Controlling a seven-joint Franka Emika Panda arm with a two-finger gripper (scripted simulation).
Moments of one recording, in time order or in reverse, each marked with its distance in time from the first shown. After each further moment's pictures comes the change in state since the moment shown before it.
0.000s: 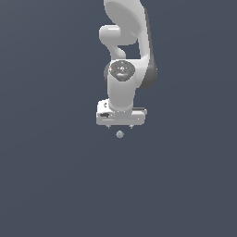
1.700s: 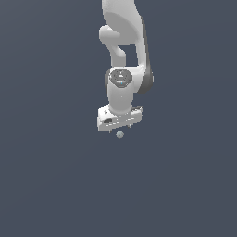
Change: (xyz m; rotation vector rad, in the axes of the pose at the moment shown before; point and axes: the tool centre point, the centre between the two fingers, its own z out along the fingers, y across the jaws) arm -0.009 0.001 0.032 0.002 0.017 -0.284
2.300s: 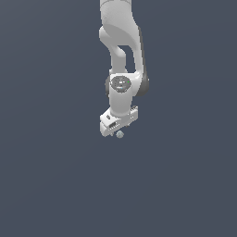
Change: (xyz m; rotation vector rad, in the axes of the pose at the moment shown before) arm -0.016 -0.006 0.039 -0.008 0.020 -0.285
